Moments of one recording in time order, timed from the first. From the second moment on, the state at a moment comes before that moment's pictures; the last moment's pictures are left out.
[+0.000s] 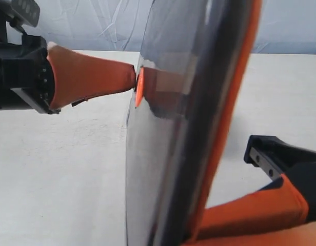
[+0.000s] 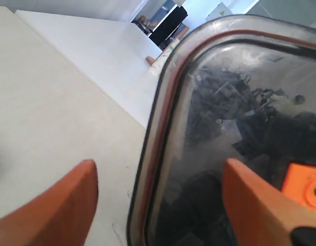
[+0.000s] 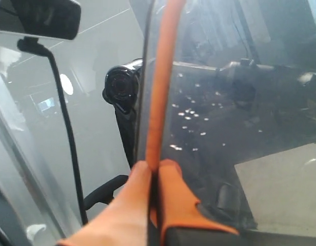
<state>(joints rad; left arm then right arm) -0.26 1.24 -0.67 1.43 -1.22 -1.82 1.11 0.74 -0.48 -1.08 -0.77 1.47</state>
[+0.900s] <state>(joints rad) -0.04 1.26 -0.67 1.52 -1.21 -1.77 1.11 0.76 -0.48 -1.07 -0.88 1.47</state>
